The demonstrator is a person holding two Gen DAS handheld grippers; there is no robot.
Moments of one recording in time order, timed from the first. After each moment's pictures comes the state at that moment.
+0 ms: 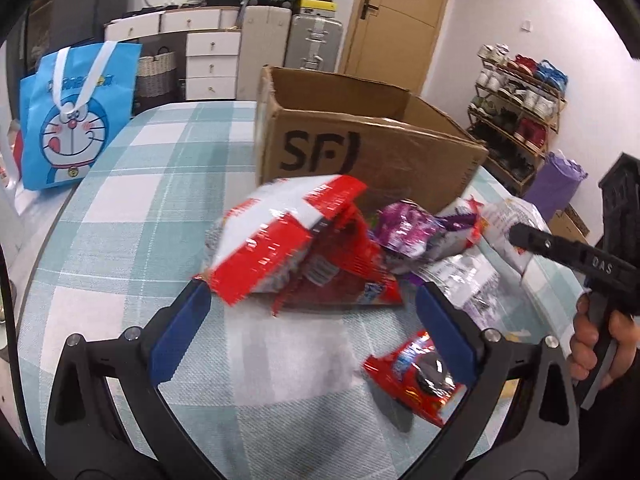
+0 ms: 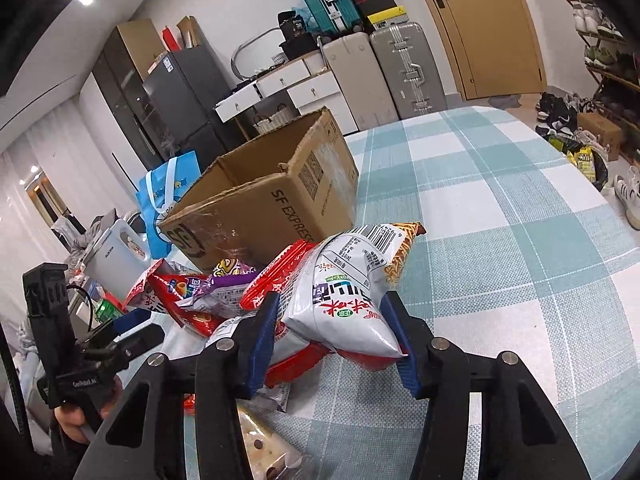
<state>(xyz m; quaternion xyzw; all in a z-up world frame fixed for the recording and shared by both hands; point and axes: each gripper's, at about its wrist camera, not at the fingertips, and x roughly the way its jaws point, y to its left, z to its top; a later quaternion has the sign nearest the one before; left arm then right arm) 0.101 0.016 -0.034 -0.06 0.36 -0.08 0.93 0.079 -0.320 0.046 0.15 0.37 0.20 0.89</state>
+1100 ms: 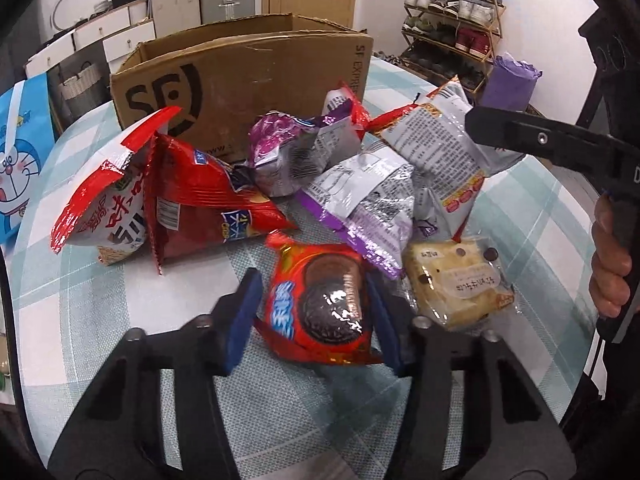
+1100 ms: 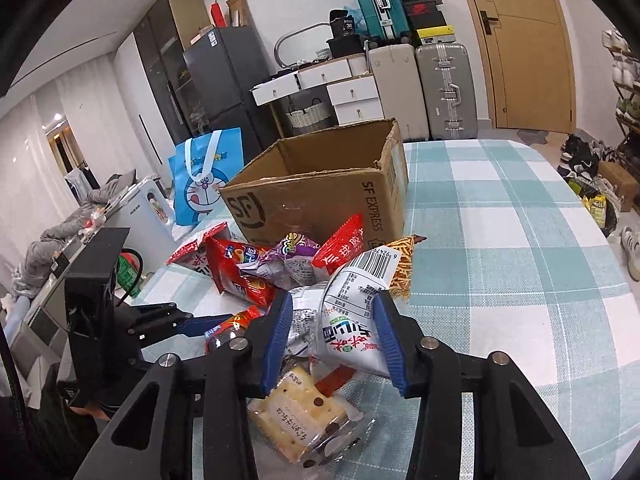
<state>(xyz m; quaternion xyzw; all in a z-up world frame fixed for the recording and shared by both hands) 0.088 -0.069 -0.056 0.06 0.43 -0.18 0.88 0.032 -0.285 0.078 0.08 0.35 0.24 0.90</state>
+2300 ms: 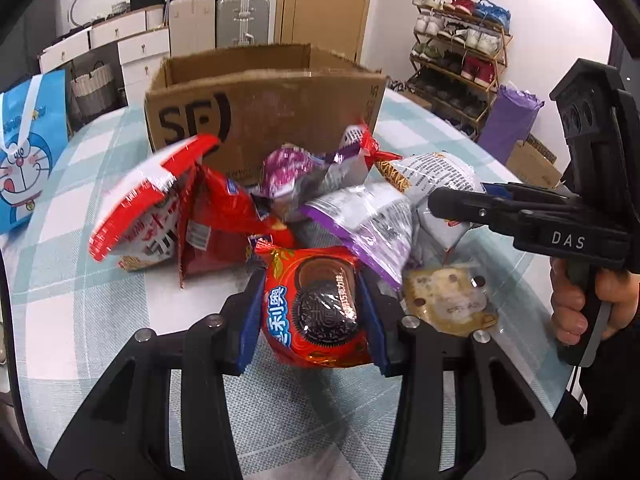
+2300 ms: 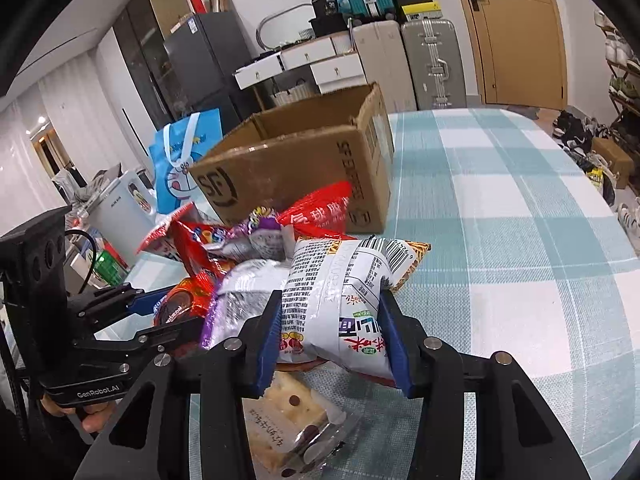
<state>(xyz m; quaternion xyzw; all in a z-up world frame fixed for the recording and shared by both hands) 0.069 -0.043 -0.034 0.02 0.39 -0.17 0.90 0.049 -0.286 0.057 0.09 0.38 0.23 0.89</state>
